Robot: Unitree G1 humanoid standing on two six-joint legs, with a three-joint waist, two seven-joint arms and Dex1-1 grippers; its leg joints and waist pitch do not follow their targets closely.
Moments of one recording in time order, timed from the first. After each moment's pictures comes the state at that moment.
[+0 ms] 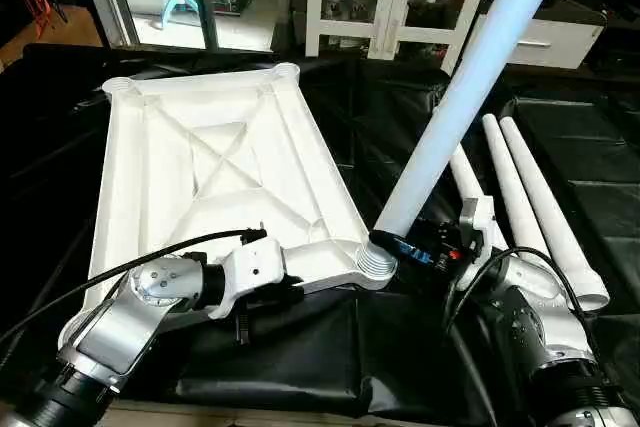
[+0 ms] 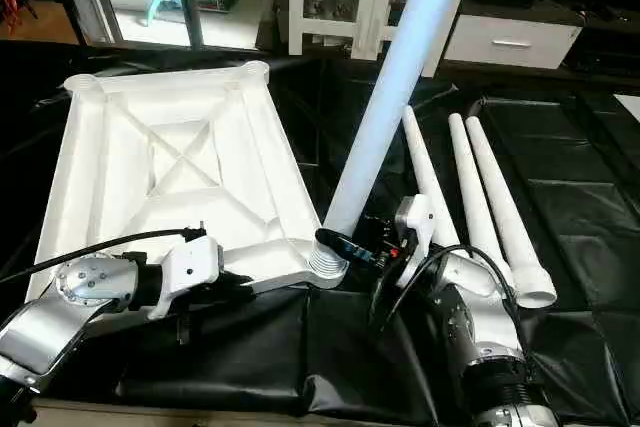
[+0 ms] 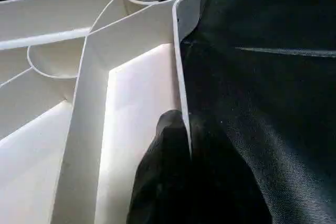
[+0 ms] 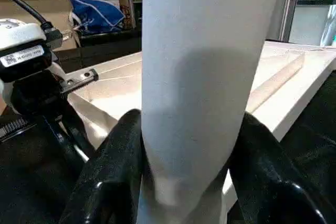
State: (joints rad) left arm -0.25 0.59 -0.37 0.03 -0.02 0.16 -0.99; right arm -0.29 -0.29 0.03 0.49 0.40 -0.14 1.14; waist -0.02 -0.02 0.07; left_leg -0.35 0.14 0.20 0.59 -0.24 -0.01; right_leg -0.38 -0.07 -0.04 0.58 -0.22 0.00
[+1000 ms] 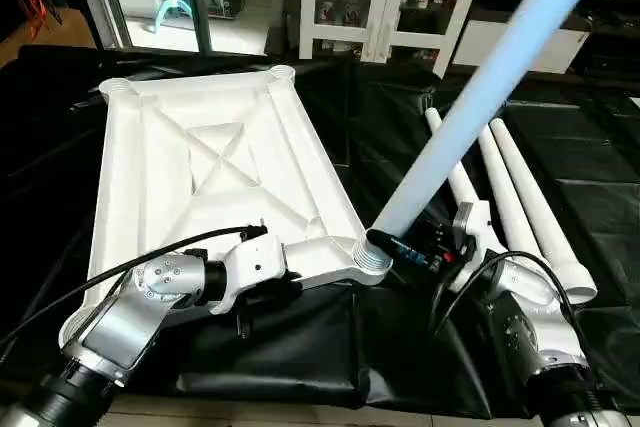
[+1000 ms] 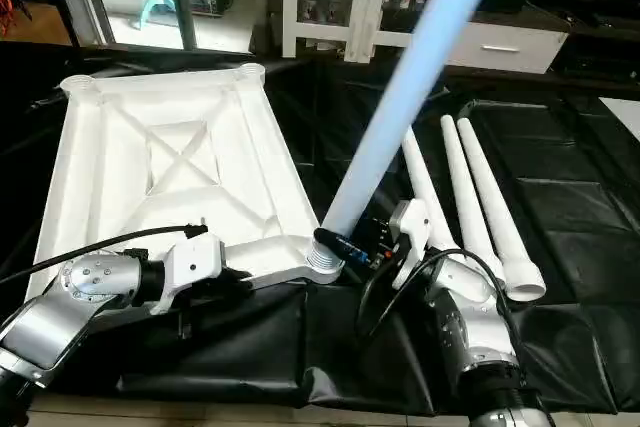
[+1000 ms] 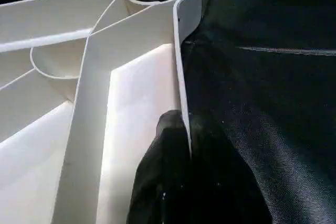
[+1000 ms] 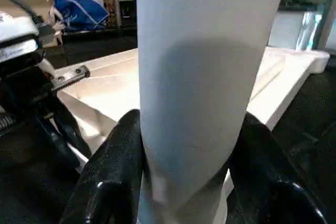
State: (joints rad) left arm -0.27 0.57 -0.37 0.06 0.00 0.17 -0.98; right arm -0.29 -0.27 0.03 0.52 0.40 -0.17 1.09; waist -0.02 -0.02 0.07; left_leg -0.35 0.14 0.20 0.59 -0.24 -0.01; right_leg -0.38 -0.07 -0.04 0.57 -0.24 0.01
